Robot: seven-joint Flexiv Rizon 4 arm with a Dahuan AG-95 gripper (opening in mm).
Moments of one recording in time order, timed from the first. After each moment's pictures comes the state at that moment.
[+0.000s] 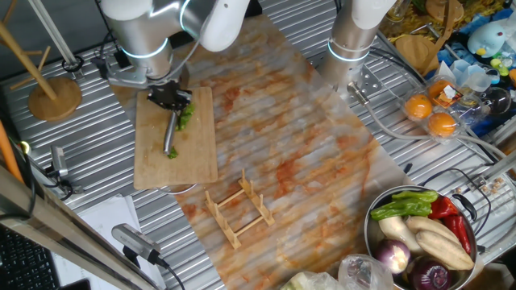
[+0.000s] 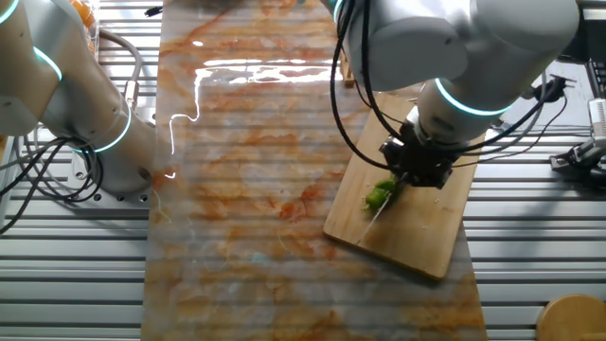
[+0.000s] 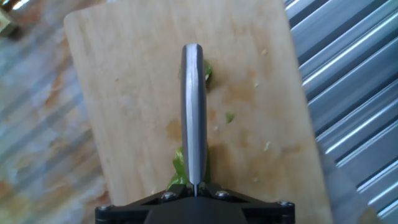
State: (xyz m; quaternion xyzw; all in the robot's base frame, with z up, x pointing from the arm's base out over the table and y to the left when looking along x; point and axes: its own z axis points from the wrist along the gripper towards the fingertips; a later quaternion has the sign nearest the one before) arm 0.549 -0.075 0.078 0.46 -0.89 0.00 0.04
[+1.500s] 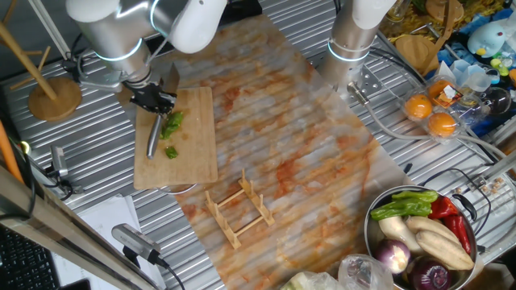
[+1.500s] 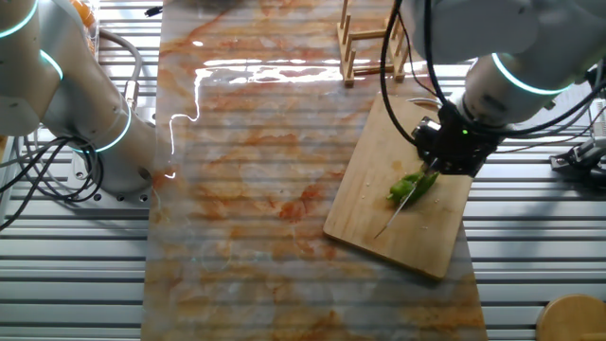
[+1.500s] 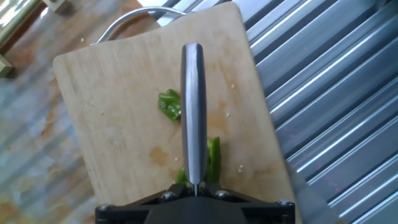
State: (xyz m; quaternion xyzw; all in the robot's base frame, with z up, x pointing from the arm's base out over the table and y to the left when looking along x) arm 0.581 -0.065 0.104 0.43 -0.90 0.00 0.05
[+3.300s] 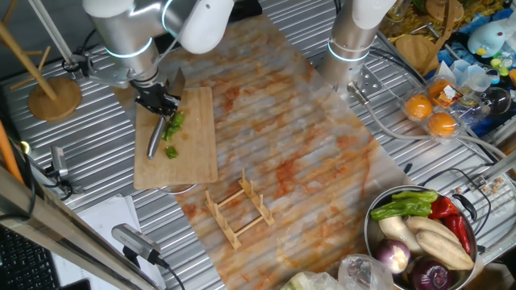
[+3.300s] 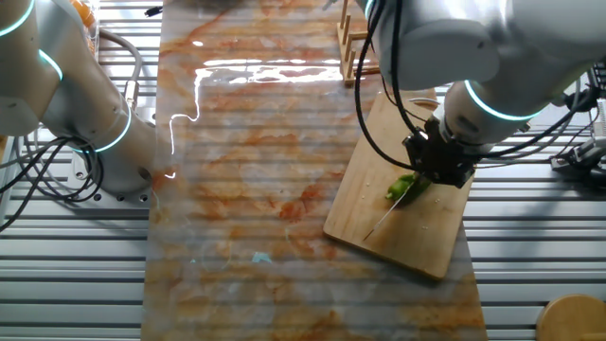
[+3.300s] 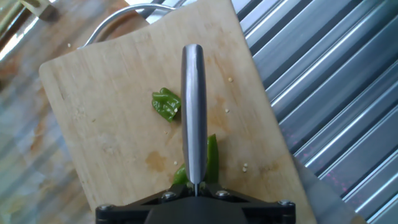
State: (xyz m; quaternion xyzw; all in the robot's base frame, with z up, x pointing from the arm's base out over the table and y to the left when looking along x) arm 0.572 -0.067 0.082 0.40 -0.92 -0.02 0.03
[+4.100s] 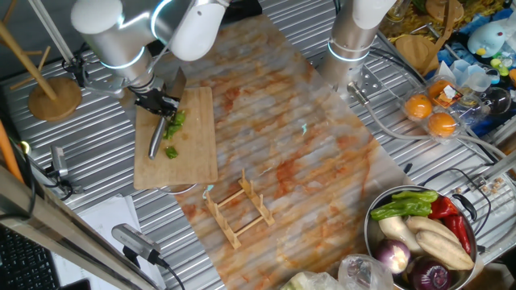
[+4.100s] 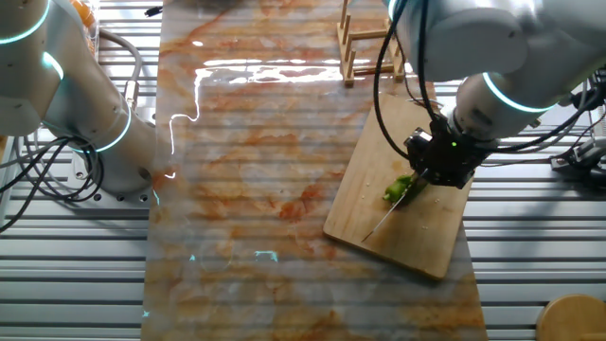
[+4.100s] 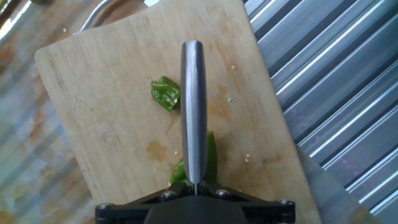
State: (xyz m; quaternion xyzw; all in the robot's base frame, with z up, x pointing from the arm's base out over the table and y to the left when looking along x) arm 0.569 -0.073 0.077 0.41 -0.91 -0.01 0.08
